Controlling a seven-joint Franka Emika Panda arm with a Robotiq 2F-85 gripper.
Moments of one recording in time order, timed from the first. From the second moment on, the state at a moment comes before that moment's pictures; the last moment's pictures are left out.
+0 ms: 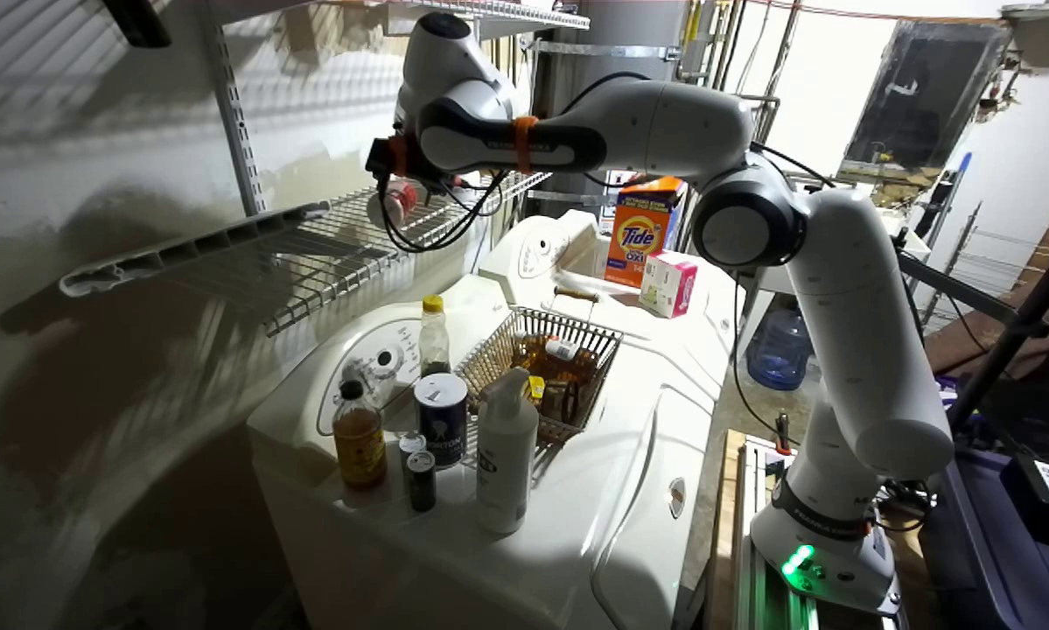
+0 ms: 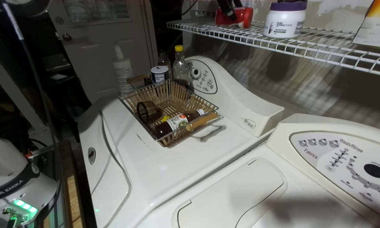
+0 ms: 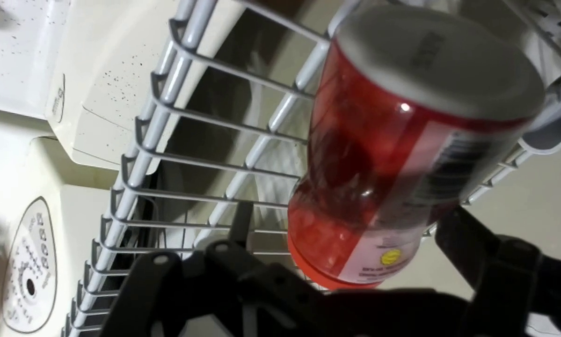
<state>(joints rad) 0.05 0.57 -0.08 -0.99 -0.30 2.09 1.19</state>
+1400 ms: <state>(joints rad) 0.08 0.55 -0.14 -1.08 -0.49 2.41 1.19</state>
